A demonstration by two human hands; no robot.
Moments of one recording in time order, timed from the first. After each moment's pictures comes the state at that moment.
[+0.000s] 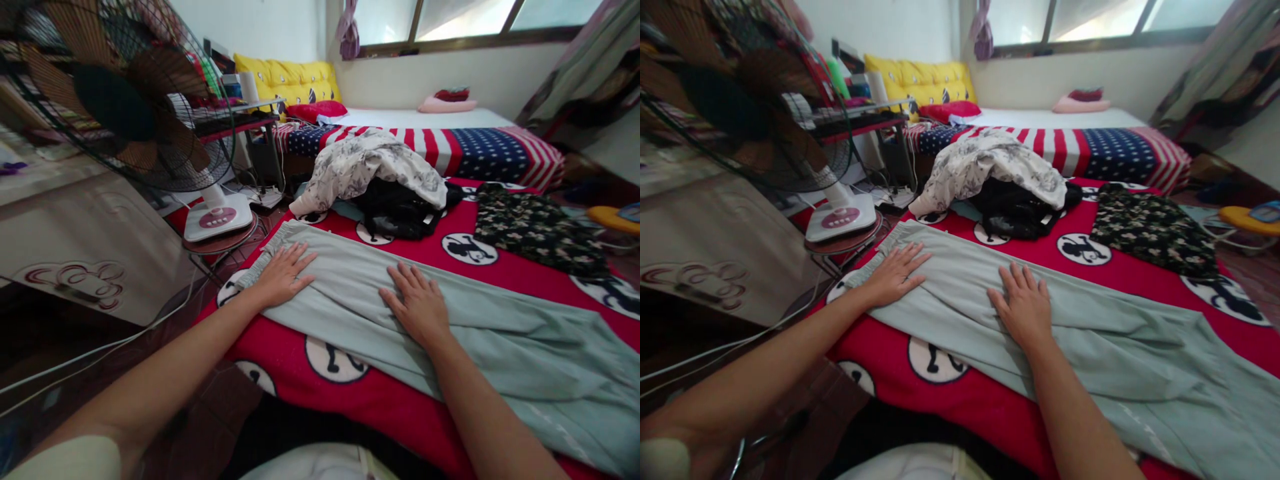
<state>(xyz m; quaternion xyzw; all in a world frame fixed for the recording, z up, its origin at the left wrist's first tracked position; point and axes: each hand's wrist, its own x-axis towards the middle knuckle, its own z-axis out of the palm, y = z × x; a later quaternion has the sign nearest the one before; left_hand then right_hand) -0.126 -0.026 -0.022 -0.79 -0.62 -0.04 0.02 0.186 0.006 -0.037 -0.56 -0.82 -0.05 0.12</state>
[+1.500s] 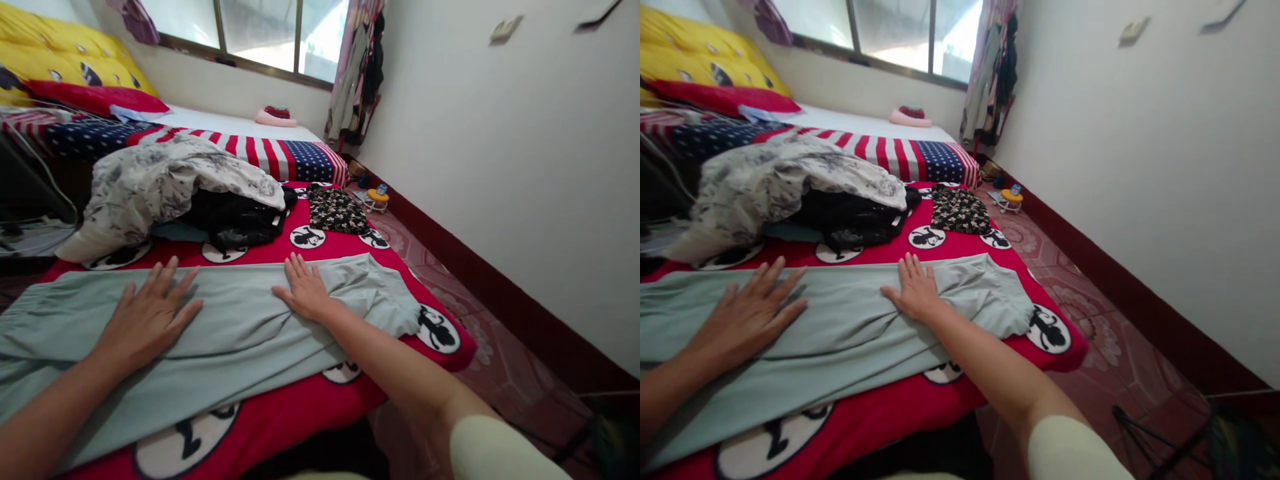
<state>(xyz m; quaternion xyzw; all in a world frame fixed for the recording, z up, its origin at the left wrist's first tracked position) -0.075 0.042 -0.044 -0.81 -0.57 -0.10 0.08 0.251 0.020 -0.028 -0.62 -0.77 0.06 0.11</state>
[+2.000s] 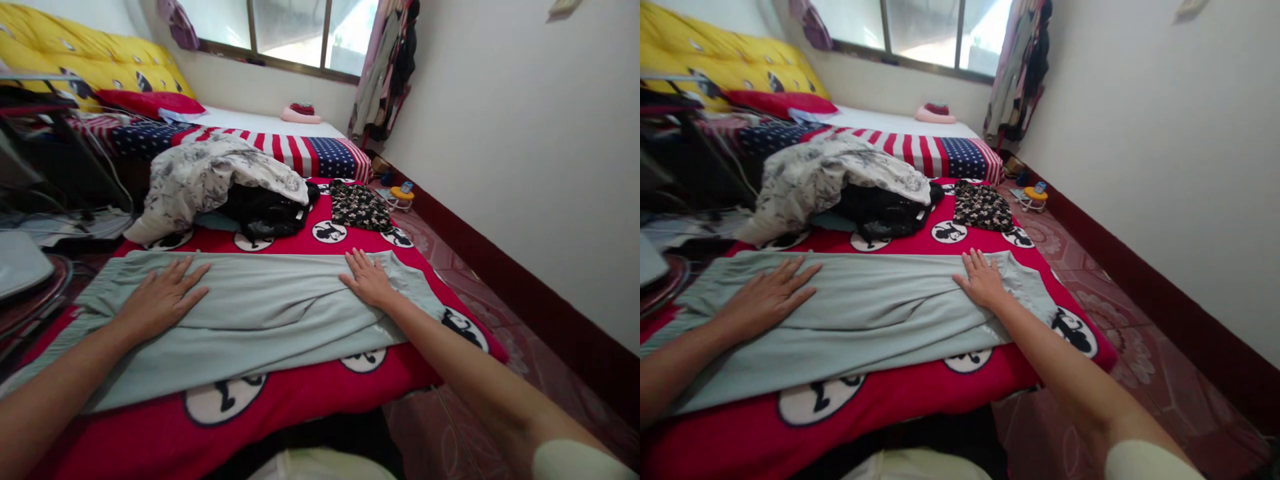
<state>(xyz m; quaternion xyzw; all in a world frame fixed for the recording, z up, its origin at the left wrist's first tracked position) -0.117 0.042 -0.041 -0.82 -0.56 -0.05 0.05 0.327 0.000 -0.022 -0.68 -0.73 -0.01 0.04</state>
